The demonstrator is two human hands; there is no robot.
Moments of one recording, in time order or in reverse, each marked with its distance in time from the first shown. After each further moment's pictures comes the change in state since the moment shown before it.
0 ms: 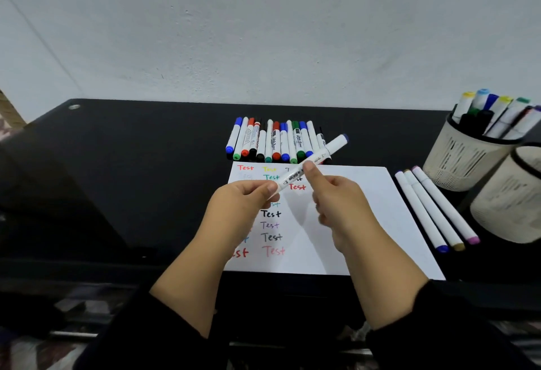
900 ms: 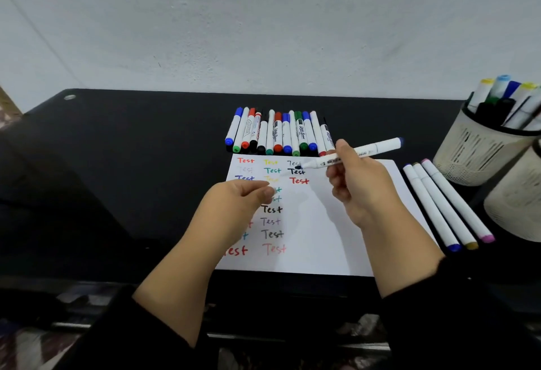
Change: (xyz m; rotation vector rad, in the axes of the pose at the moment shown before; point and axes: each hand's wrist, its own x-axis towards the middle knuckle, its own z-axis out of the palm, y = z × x) left_hand 0.009 -0.009 -0.004 0.224 -0.008 -0.058; right_hand 0.032 -0.007 -0.016 0.257 0.049 -0.003
